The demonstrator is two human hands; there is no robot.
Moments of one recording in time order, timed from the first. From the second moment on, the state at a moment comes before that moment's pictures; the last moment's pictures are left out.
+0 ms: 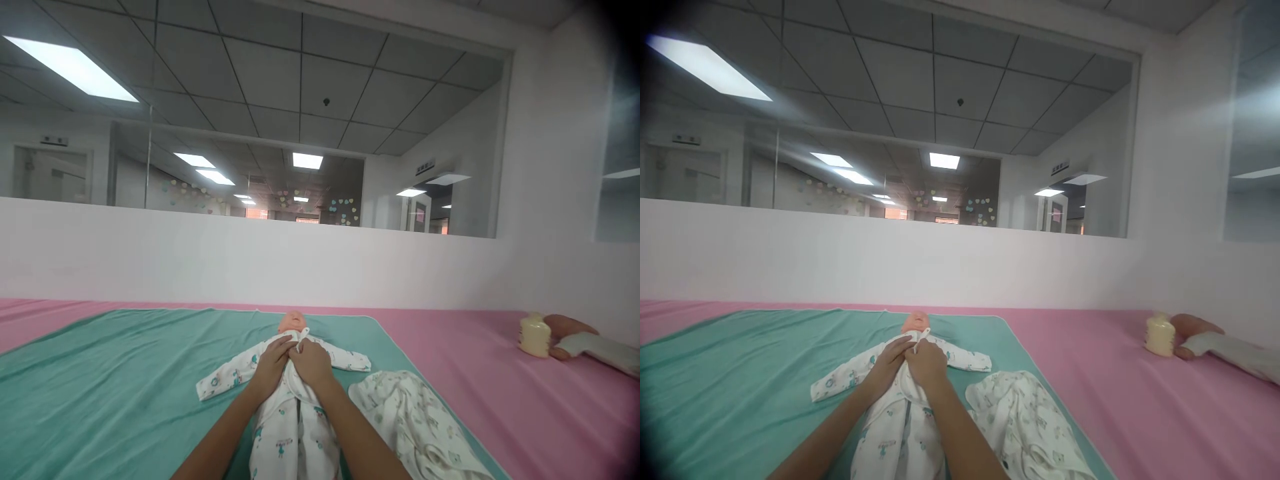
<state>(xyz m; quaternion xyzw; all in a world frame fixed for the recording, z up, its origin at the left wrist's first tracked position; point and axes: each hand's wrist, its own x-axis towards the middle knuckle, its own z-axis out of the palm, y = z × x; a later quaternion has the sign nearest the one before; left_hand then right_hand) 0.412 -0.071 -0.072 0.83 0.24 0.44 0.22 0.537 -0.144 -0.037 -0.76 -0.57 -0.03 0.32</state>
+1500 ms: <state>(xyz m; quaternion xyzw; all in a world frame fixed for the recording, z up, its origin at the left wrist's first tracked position) 0.417 -0.075 -0.069 0.82 0.26 0.45 0.24 0.554 -0.133 -0.052 -0.59 -0.63 0.03 0.51</state>
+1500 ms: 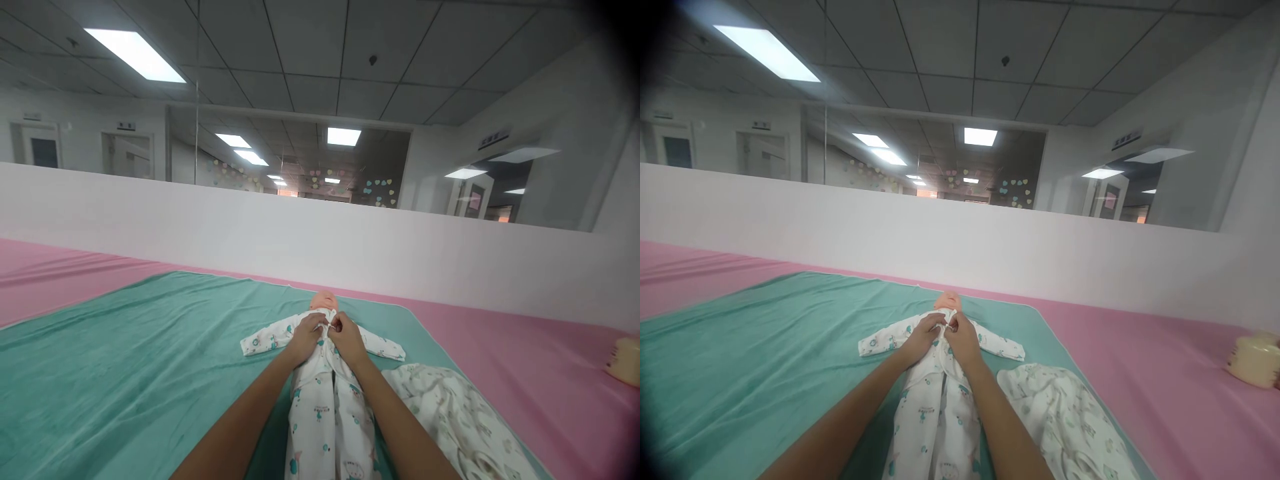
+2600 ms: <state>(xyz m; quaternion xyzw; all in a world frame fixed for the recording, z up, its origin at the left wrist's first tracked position) 0.392 -0.097 -0.088 0.85 0.17 0.46 0.17 0.518 -0.195 -0.045 -0.72 -0.63 -0.12 0.25</state>
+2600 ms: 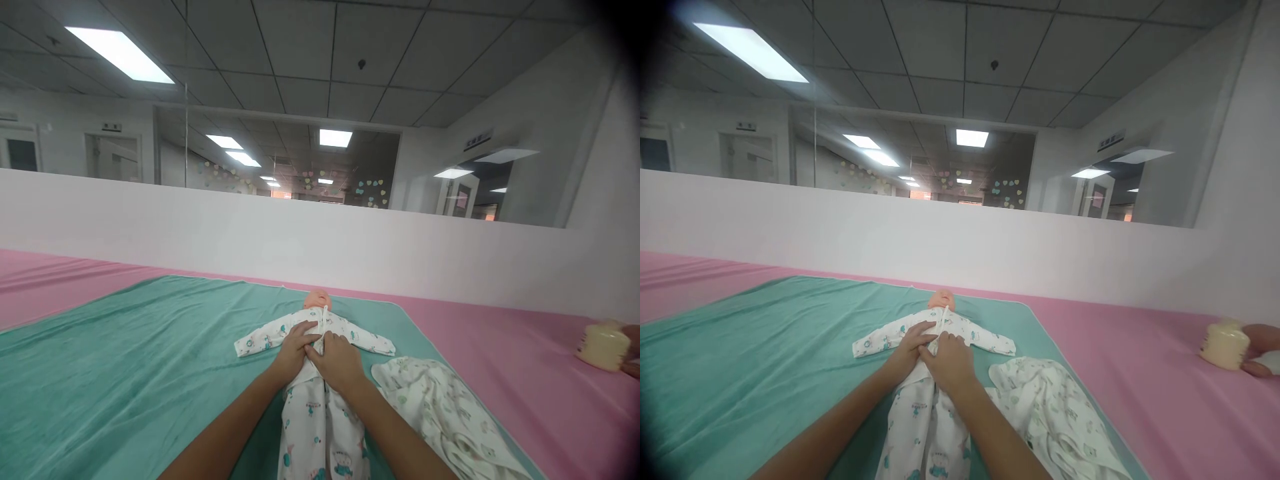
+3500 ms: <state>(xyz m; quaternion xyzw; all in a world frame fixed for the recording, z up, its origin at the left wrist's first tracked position) 0.391 -0.113 -0.074 0.86 0.20 0.44 0.17 0.523 -0.200 -0.049 -0.65 -0.71 -0.13 0.24</state>
